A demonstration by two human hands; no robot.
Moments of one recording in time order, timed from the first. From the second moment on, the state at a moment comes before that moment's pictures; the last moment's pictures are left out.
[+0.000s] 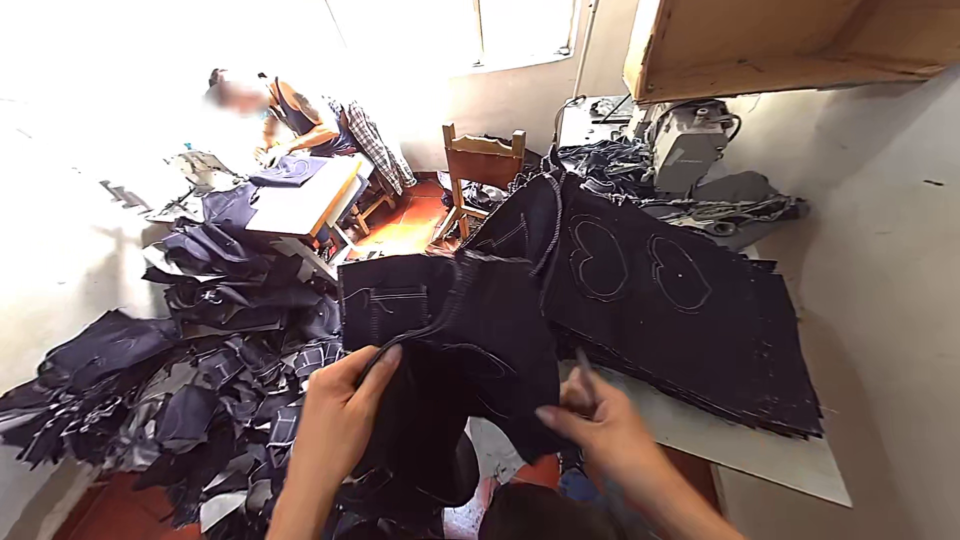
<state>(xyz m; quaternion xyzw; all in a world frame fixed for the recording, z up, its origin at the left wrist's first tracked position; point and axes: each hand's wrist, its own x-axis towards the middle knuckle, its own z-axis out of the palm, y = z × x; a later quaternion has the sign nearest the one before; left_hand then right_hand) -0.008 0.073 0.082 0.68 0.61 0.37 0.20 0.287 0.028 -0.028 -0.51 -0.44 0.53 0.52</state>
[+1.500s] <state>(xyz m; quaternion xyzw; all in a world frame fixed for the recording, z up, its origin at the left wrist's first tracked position) 0.084 0.166 -0.138 0.73 0.45 0.07 0.50 0.389 0.256 -0.042 -0.57 -0.74 0.07 0.35</state>
